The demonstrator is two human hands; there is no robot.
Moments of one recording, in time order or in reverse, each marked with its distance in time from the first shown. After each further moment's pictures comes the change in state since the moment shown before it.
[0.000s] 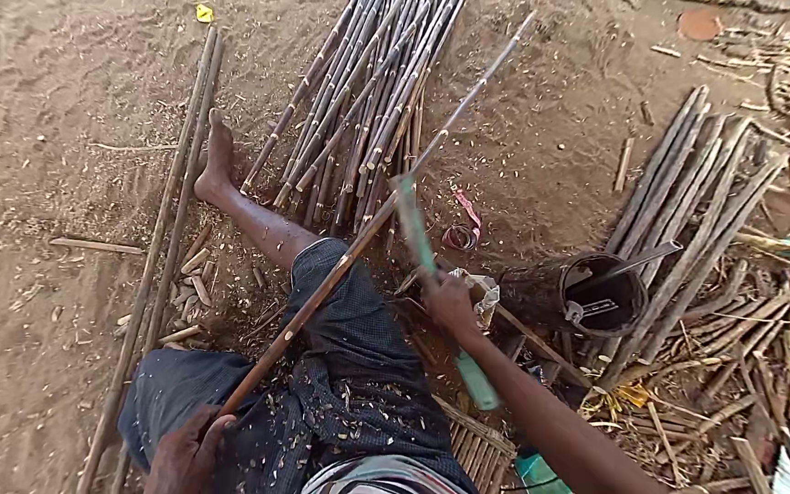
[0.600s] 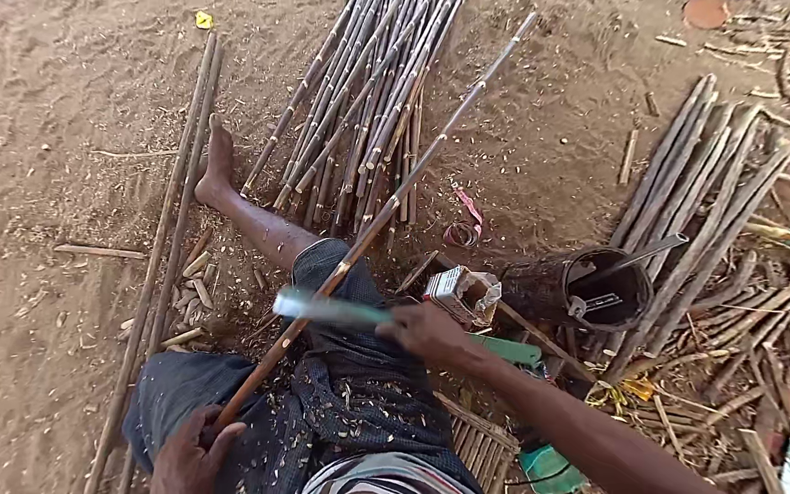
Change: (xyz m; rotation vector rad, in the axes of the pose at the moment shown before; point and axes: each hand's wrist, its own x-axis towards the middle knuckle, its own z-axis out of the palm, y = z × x) left_hand -0.004 0.008 0.002 0.137 0.107 0.066; right_hand -0.031 -0.025 0.000 -0.321 -0.378 -0.203
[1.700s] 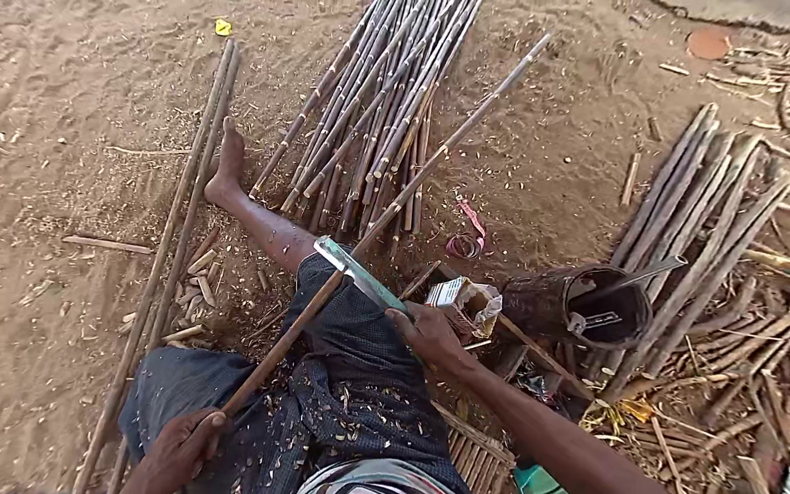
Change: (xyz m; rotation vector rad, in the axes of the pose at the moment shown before) left_hand 0.024 -0.023 -0.013 -0.503 -0.425 -0.131; right_hand 0.016 0.021 0.013 0.211 0.230 0.052
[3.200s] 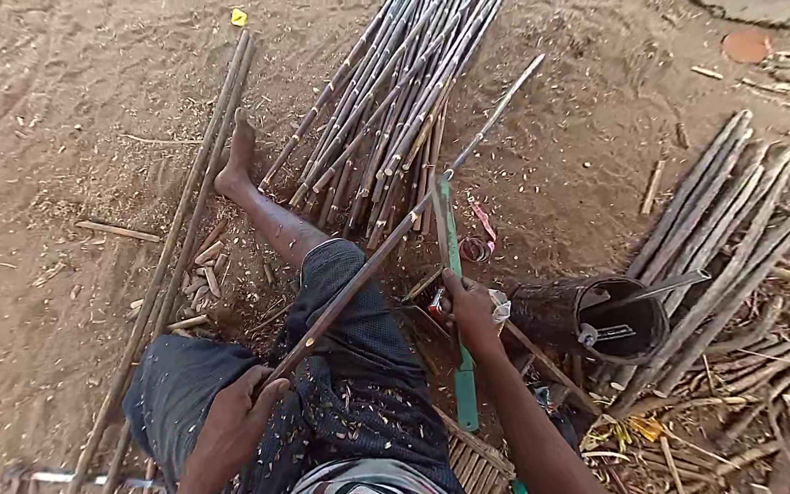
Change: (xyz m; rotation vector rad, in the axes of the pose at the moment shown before) left_hand 0.020 0.093 0.066 0.233 0.213 -0.049; right_hand 0.004 0.009 -0.026 0.467 0.188 0.225
